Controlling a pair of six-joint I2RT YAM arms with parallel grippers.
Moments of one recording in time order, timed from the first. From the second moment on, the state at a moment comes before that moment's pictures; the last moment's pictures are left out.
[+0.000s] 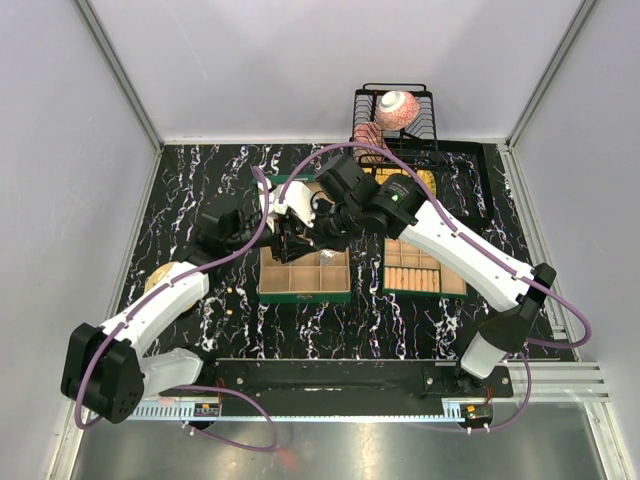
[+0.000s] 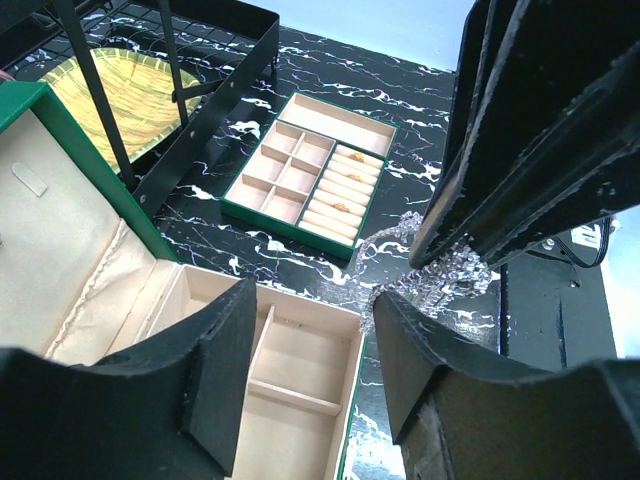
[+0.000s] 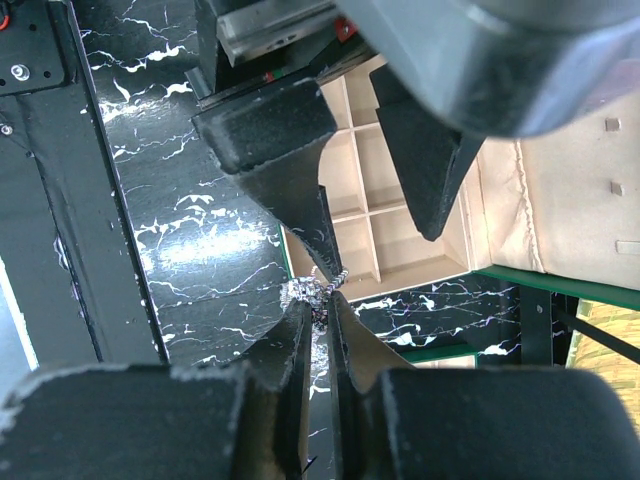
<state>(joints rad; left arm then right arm) -0.43 1.15 0.76 0.21 0.91 0.01 0.94 1.67 1.89 -1.08 -0.20 -0.40</state>
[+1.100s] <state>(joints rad) -0.44 1.18 0.76 0.21 0.96 -0.03 0.94 1.68 1.89 -1.07 -0.20 -0.40</state>
